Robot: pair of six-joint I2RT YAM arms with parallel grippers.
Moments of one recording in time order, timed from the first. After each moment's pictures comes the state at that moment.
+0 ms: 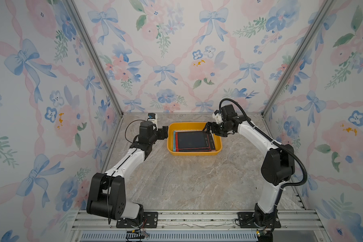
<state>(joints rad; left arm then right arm) -0.24 1.45 0.94 0.06 0.01 -0.21 0.37 2.09 1.87 -0.78 -0.34 0.36</state>
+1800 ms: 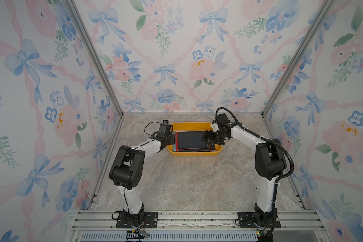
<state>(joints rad) -0.33 1.83 1.13 -0.08 -0.13 -0.26 0.37 2.19 1.75 -0.69 -0.31 0.42</state>
